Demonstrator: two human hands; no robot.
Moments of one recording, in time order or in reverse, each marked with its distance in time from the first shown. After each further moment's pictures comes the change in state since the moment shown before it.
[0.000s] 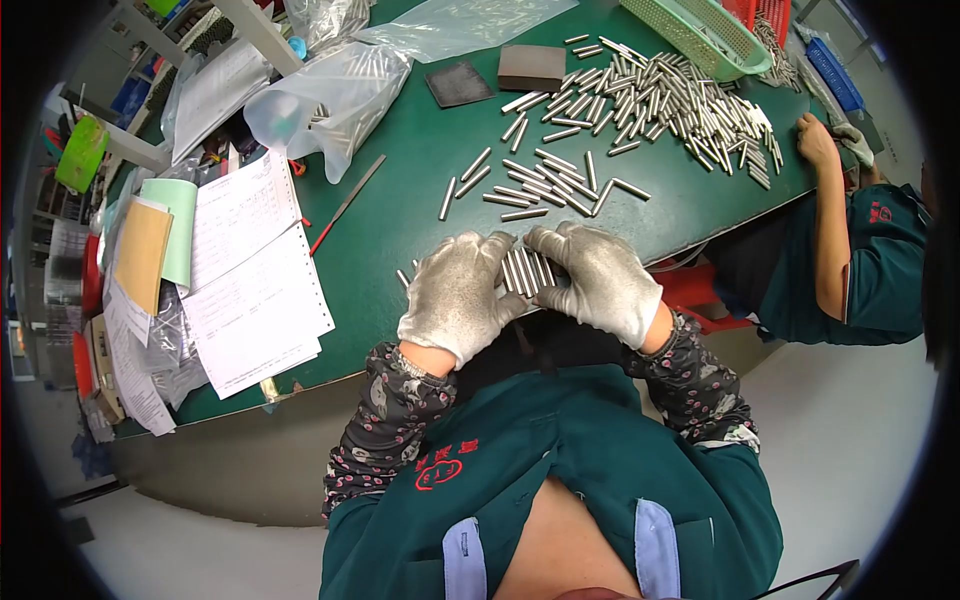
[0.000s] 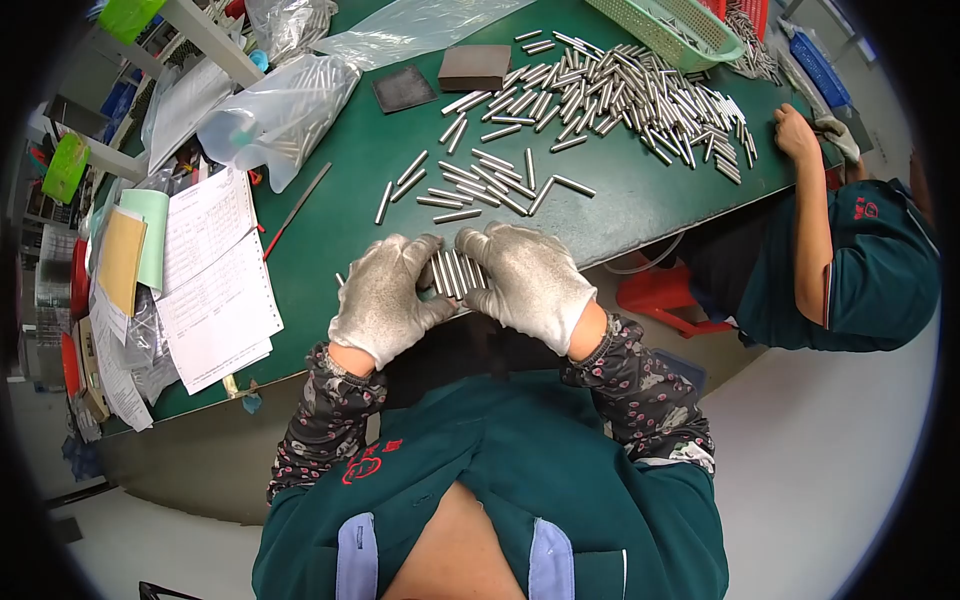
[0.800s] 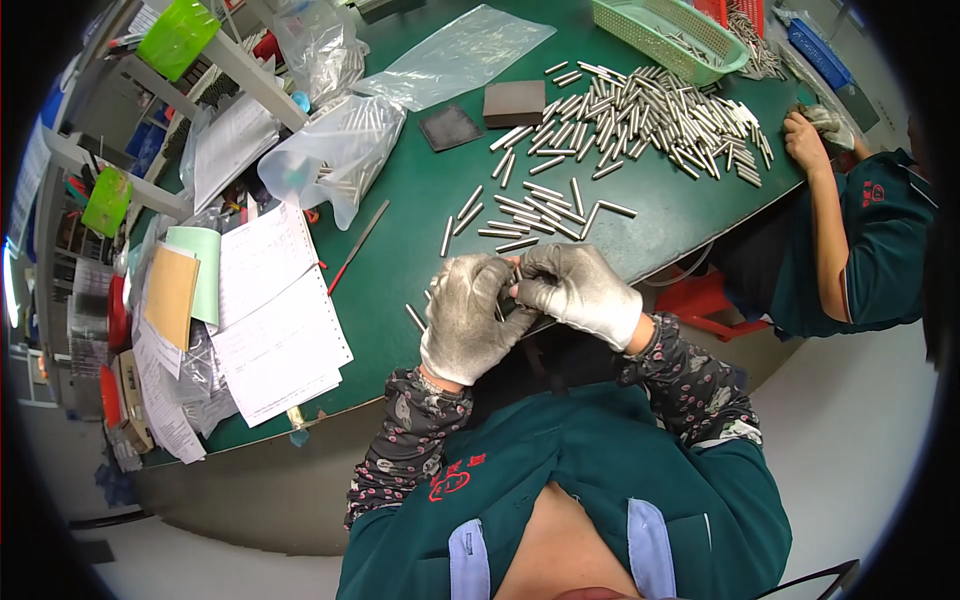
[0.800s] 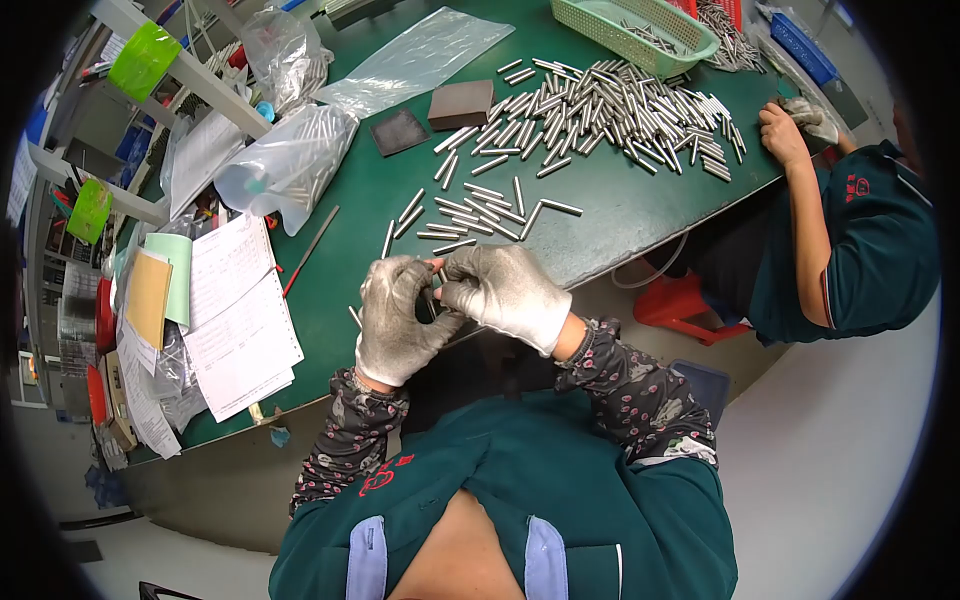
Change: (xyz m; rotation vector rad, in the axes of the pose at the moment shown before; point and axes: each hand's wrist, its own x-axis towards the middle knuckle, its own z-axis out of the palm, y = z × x) left_hand 0.005 -0.001 0.017 -0.120 0.472 0.343; right_hand 0.012 0.001 0.005 0.627 0.070 0.083
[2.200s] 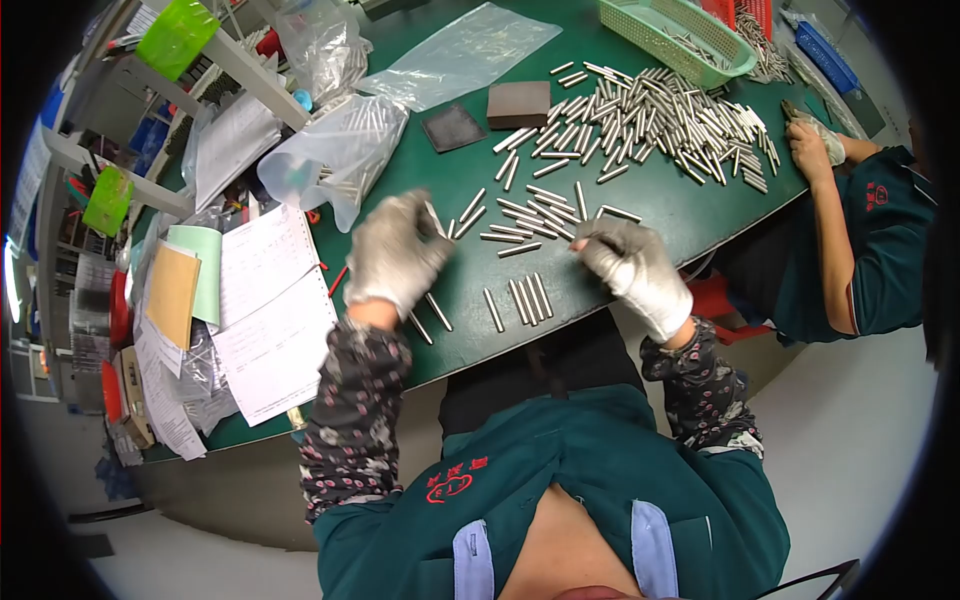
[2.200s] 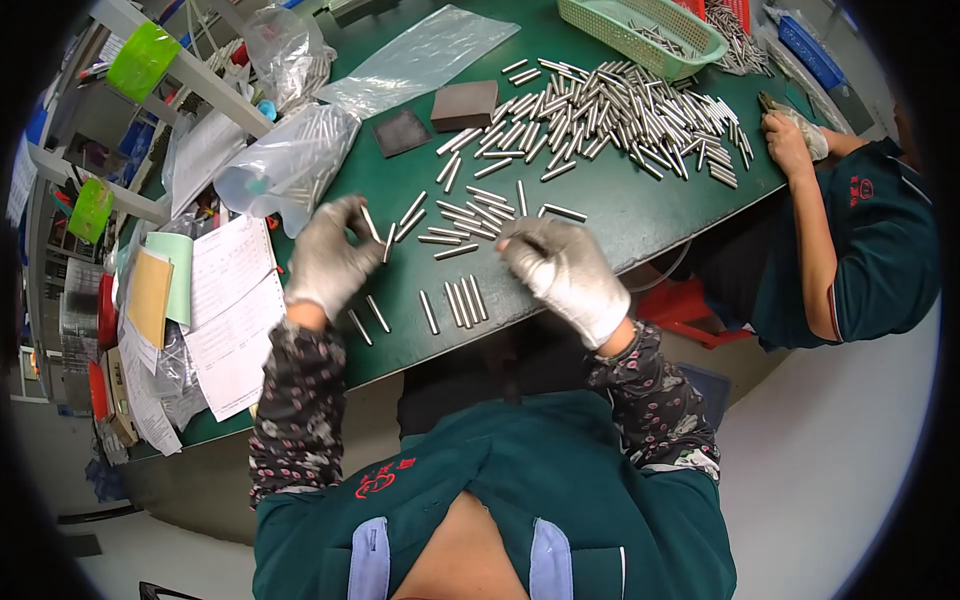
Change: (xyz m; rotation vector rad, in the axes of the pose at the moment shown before) left_hand 0.064 -0.049 -0.050 0.193 -0.268 -0.458; right_hand -0.017 0.002 -0.039 0.138 0.250 0.122
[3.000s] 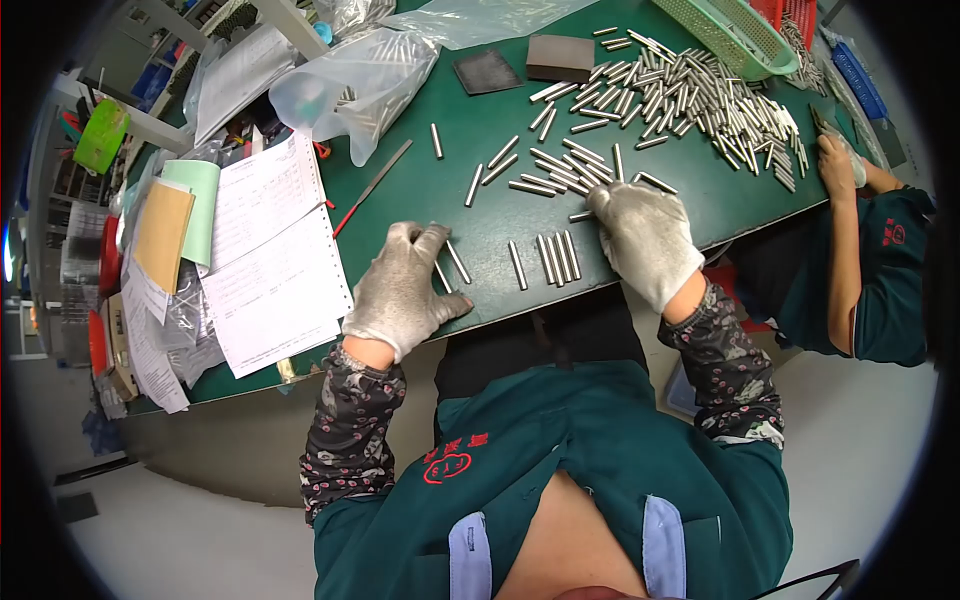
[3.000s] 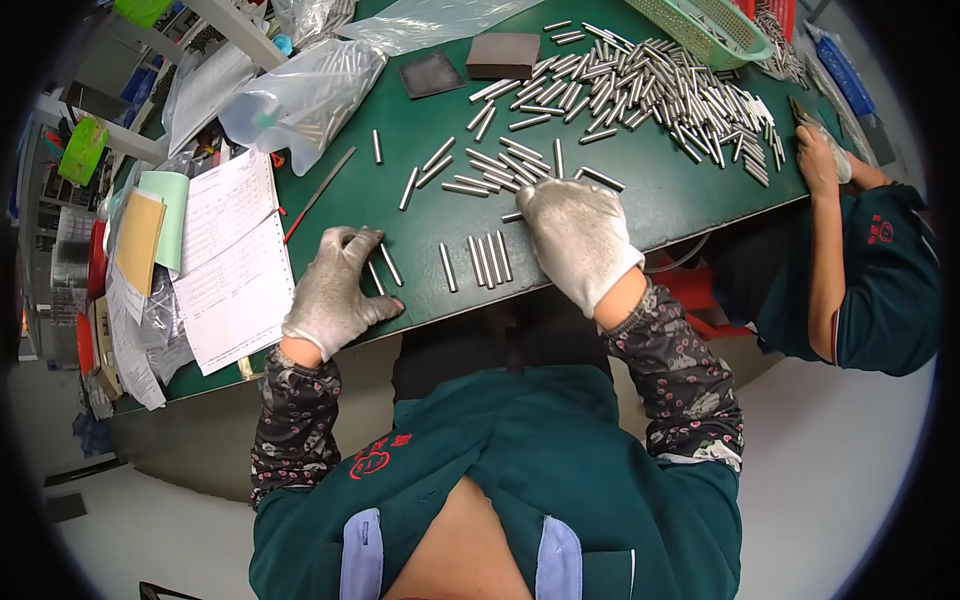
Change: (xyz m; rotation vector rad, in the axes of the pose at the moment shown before) left_hand -0.084 -0.014 0.000 0.120 -0.271 -0.105; right_hand 0.015 -0.001 0.021 -1.172 -0.057 -0.436
